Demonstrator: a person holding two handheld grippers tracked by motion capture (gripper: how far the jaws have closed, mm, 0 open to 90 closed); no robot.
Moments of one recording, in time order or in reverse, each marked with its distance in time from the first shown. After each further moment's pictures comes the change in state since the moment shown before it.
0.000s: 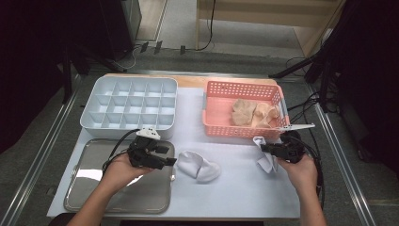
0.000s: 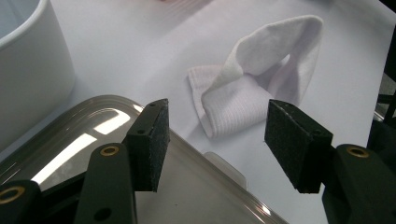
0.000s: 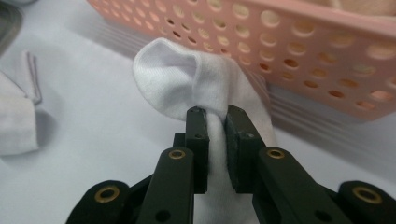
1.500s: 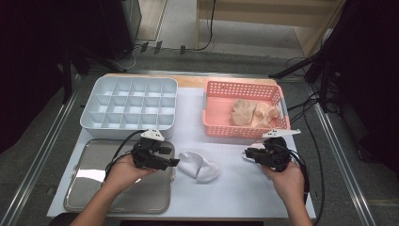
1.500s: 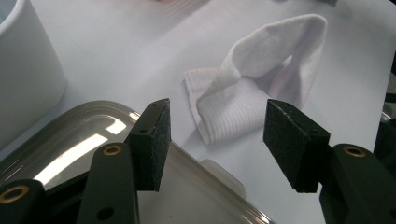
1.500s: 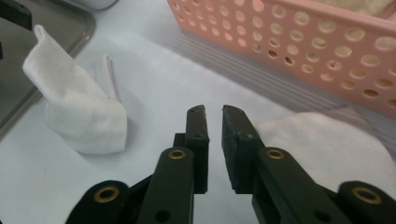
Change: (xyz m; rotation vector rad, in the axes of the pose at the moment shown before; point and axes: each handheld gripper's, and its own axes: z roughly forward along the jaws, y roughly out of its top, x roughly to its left) left arm -0.006 0.002 0.008 -0.005 0.018 0.009; right arm 0.068 0.001 -0.008 -0.048 0.050 -0.068
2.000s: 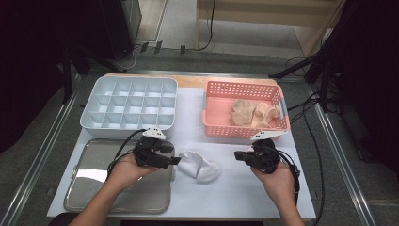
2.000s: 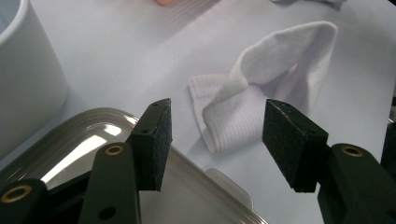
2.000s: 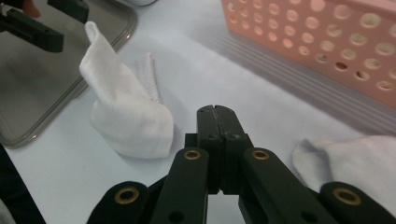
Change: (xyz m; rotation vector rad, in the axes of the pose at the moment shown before) left arm 0.004 0.003 0.006 -0.008 0.001 -0.009; right arm 0.026 0.006 0.014 0.028 0.093 -0.052
